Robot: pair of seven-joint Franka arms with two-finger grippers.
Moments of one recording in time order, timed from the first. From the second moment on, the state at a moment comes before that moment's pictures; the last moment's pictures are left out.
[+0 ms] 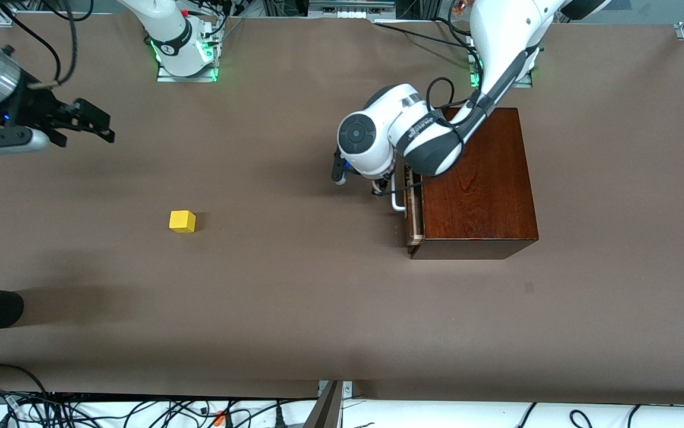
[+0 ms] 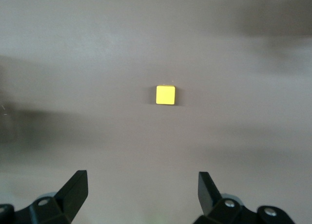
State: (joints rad) left arm -0.33 0.67 -0.49 -1.48 0.31 1.73 0.89; right arm 0.18 -0.03 -0.08 -1.63 0.07 1.58 0.03
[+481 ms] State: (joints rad) left arm -0.29 0.65 -0.49 -1.46 0.31 1.74 0.89; right arm 0.18 0.00 -0.07 -1.61 0.01 1.55 -0.06
